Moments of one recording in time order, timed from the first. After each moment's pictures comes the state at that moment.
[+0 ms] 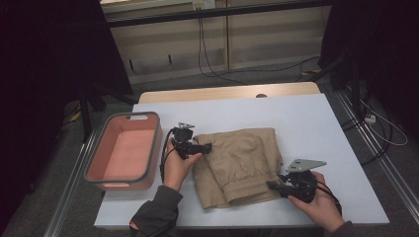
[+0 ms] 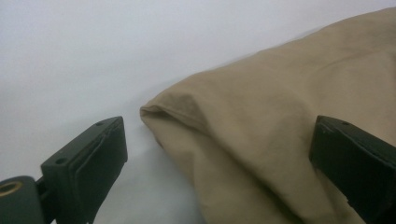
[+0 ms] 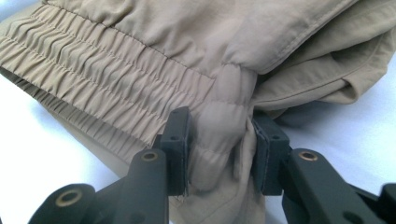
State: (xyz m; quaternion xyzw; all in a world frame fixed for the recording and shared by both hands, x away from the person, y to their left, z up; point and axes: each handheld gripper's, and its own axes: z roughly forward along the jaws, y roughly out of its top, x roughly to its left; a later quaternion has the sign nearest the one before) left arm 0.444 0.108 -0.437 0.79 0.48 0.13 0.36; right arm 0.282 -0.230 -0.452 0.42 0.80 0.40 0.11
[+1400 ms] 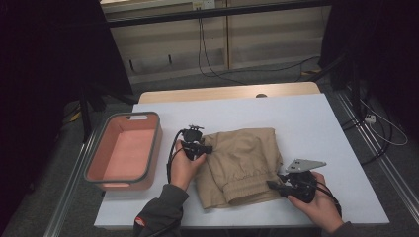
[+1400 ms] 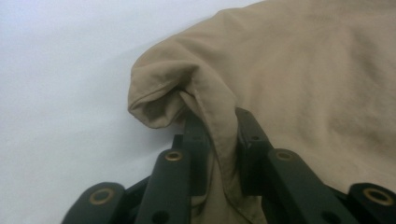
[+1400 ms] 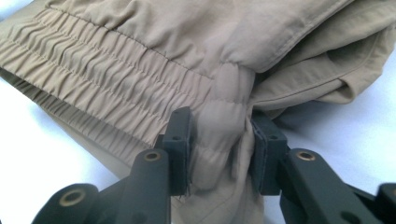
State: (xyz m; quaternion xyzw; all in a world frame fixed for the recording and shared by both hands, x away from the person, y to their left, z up) left arm 0.441 0.085 -0.432 0.81 0.48 0.06 0.32; right arm 0.280 -0.228 -0.449 0.43 0.80 0.40 0.12
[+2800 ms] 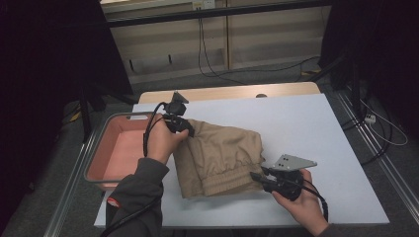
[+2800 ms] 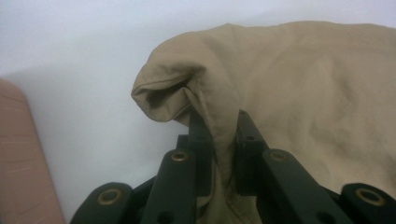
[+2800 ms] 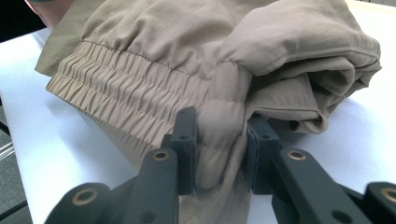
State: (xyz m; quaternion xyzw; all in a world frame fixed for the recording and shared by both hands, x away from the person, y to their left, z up) left arm 0.467 0.113 -0.327 0.82 0.52 0.03 0.22; right arm 0.280 -0.185 -0.417 0.38 0.78 0.48 0.16
